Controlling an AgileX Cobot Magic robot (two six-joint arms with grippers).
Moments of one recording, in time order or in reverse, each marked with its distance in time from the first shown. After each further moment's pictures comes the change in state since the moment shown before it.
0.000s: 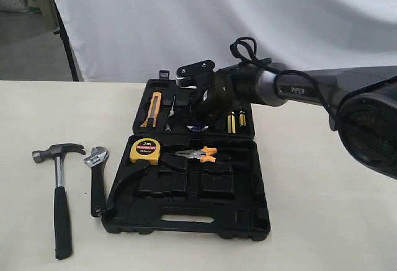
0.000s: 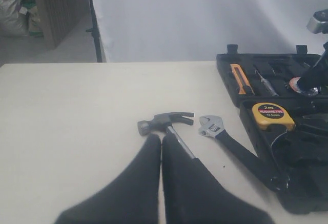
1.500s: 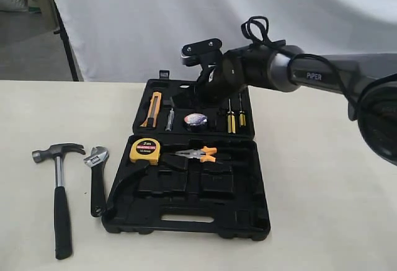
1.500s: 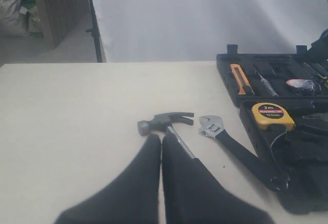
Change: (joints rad) left arm 0.000 0.000 0.000 0.000 0.000 0.000; right arm -0.020 -0.064 0.000 0.000 -0.025 0.000
